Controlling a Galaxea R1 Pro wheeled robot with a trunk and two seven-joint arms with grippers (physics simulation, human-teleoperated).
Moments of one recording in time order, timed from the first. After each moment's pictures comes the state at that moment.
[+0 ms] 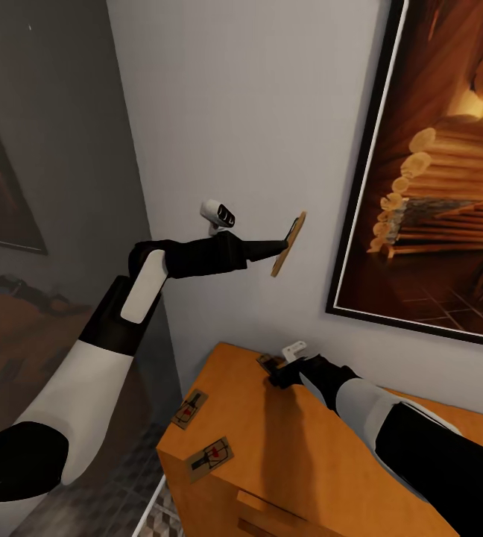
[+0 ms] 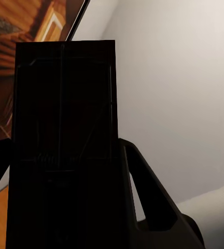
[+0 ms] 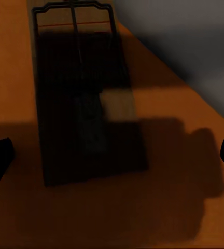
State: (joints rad) left arm -1.12 -0.06 -0.30 -1.23 0.85 1.00 -0.96; right arm -1.09 0.10 0.96 -0.06 -0.57 0.26 0.17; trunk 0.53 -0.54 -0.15
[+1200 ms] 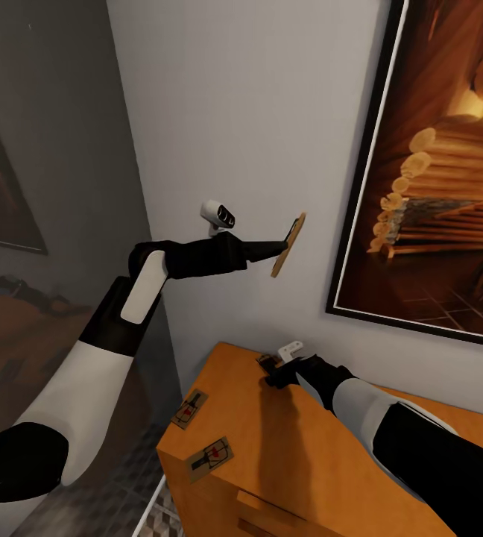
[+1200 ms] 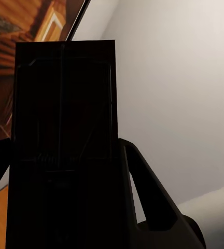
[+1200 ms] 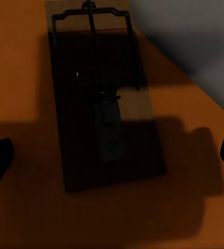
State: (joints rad) left arm -1.11 -0.06 -0.30 -1.23 0.85 1.00 -0.96; right arm -1.09 0.11 0.96 -0.06 -0.57 0.26 0.17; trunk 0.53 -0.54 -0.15
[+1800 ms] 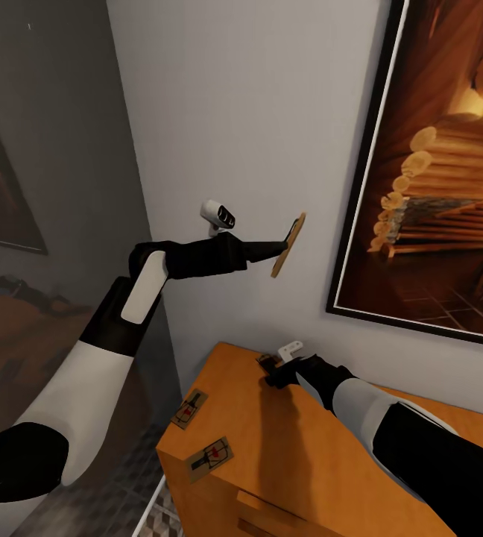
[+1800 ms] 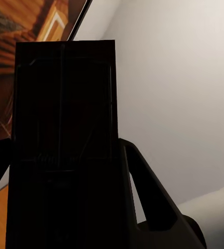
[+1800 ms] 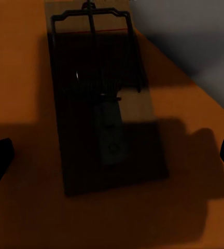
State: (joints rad) left arm -1.11 -0.06 -0.30 -1.23 0.85 1.00 -0.96; right arm -1.09 0.11 0.96 -0.06 -0.57 0.26 0.17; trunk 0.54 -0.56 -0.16
